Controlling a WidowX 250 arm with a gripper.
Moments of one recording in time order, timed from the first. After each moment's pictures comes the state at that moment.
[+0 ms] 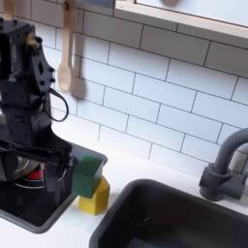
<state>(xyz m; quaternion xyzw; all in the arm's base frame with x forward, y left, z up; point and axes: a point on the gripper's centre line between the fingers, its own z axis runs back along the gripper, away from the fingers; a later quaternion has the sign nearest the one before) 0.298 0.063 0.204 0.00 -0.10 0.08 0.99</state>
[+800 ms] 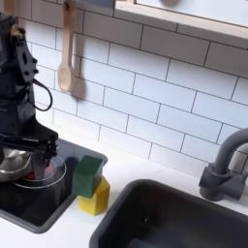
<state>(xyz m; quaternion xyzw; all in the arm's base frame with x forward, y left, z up) 0.302 0.078 0.205 0.00 -0.10 0.12 0.99</state>
